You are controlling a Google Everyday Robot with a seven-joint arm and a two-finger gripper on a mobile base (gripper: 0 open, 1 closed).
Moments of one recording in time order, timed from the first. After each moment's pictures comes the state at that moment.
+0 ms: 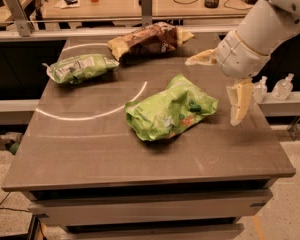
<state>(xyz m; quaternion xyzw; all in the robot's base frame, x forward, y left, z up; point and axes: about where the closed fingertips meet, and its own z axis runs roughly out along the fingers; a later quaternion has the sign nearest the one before) 0.526 -0.149 0.882 -0.84 0.50 0.05 0.19</state>
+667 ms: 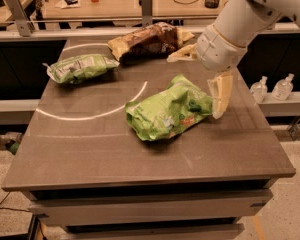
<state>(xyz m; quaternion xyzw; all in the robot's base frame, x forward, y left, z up) 0.540 -0.110 0.884 -0.86 0.47 0.08 0.19</state>
